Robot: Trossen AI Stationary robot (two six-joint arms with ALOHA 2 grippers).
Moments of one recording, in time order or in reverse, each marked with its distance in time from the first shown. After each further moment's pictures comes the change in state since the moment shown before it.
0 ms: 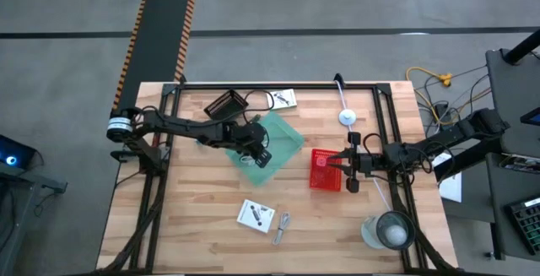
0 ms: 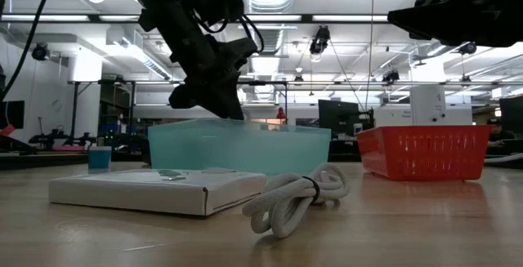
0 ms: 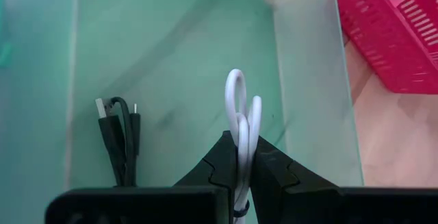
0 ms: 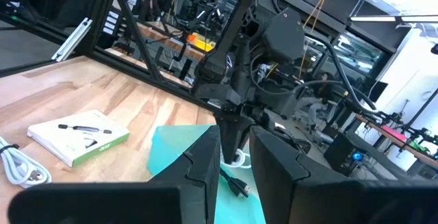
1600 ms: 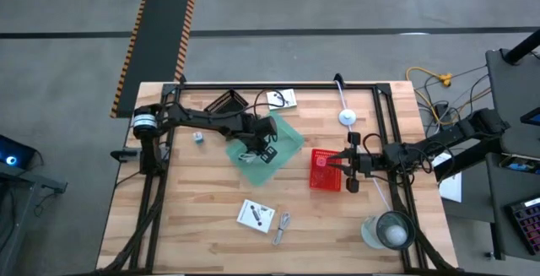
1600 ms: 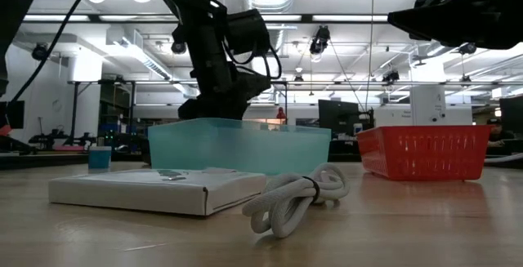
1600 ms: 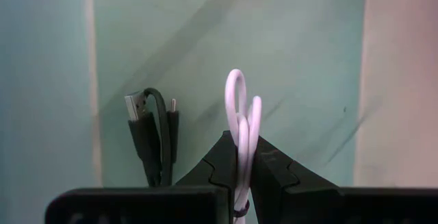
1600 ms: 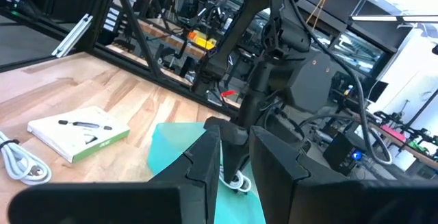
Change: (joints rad) left arm 0.085 0.221 0.232 -0.287 0.077 0.056; right arm 0.000 0.000 0.000 -0.010 0.000 -0.007
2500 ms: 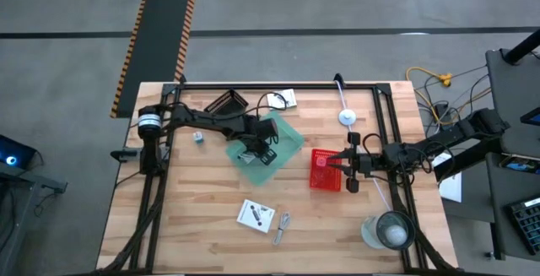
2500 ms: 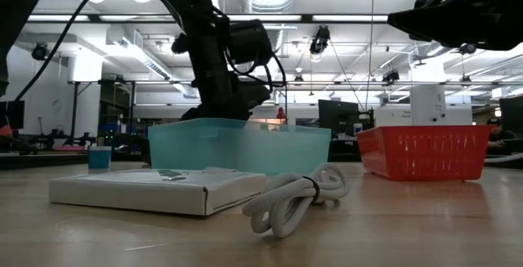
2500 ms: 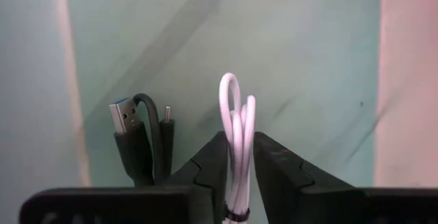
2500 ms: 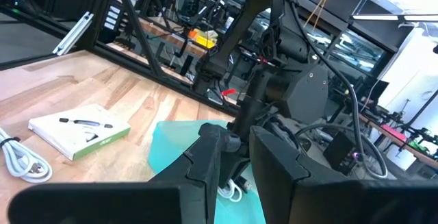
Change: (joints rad) left arm 0.006 0.041 -0.008 0.027 0.022 0.062; right arm 0.000 0.000 0.000 -0.006 0.000 0.000
